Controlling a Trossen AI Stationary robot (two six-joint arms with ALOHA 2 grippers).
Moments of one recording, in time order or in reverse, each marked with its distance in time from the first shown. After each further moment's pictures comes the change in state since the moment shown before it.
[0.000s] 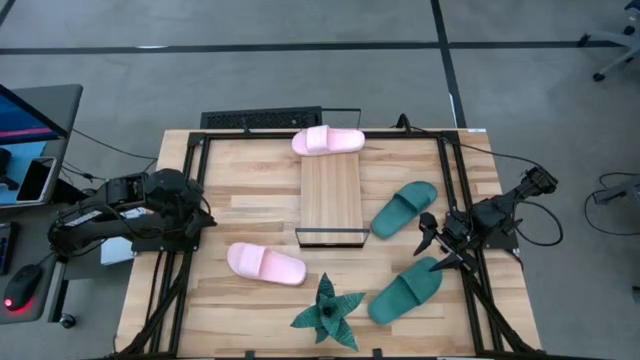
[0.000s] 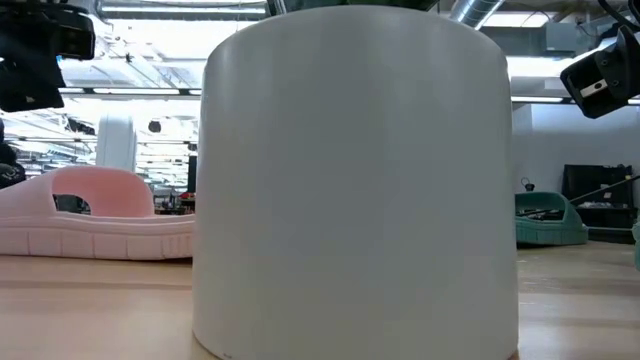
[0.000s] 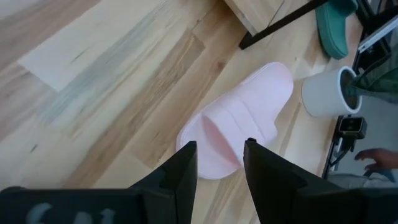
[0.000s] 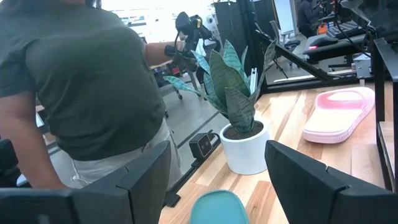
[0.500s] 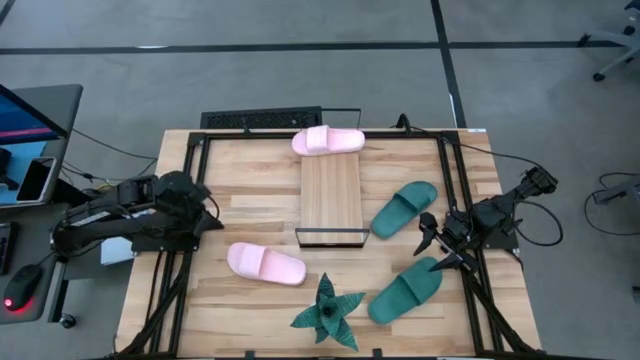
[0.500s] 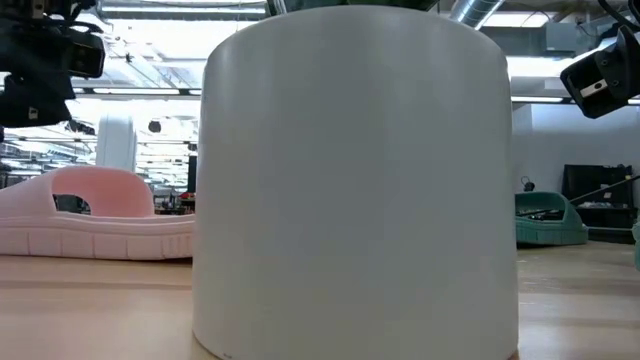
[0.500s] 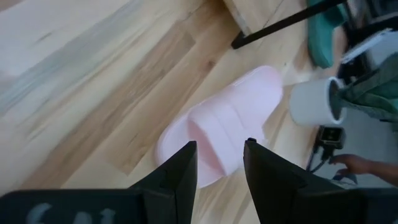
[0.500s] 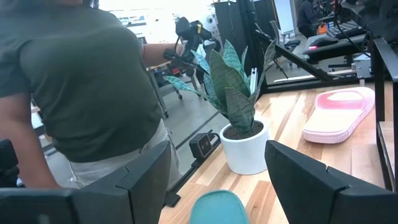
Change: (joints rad) left arm 0.000 0.000 -0.105 0.142 0.073 -0.104; right arm 0.000 0.000 0.000 0.000 0.000 0.000
